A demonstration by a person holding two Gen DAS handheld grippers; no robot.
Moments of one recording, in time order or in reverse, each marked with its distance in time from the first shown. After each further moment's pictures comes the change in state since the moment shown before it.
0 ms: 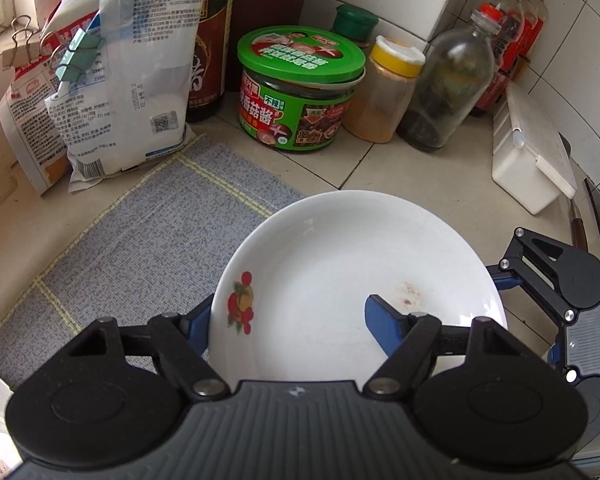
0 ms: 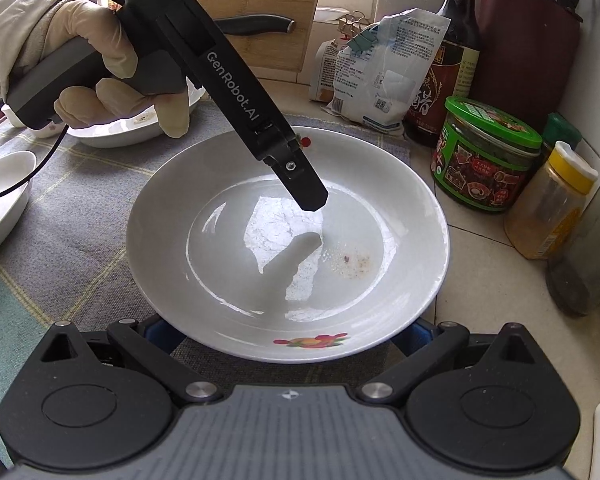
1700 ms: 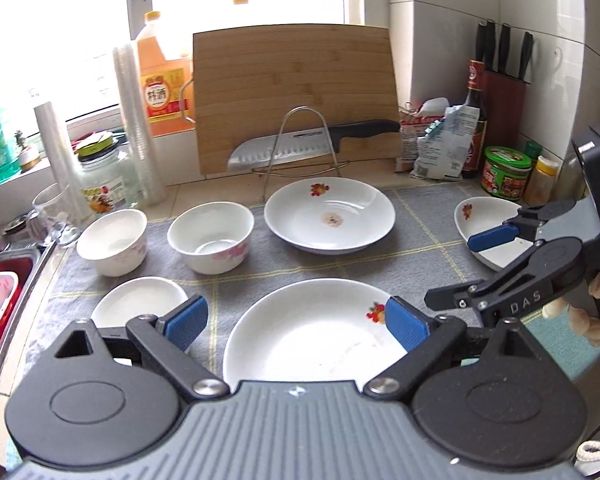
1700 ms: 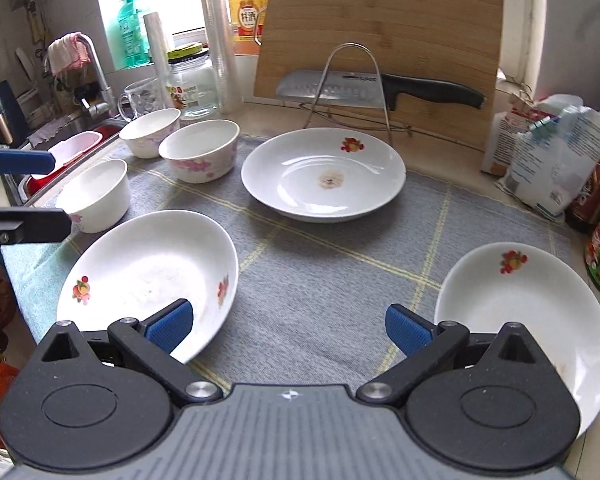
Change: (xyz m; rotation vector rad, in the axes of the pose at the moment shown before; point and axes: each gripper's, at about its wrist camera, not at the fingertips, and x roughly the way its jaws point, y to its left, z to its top) left arm -0.255 -0.089 -0.292 -0.470 -0.414 0.732; right arm -0.026 0.154 0.079 -0.069 -0.030 0.254
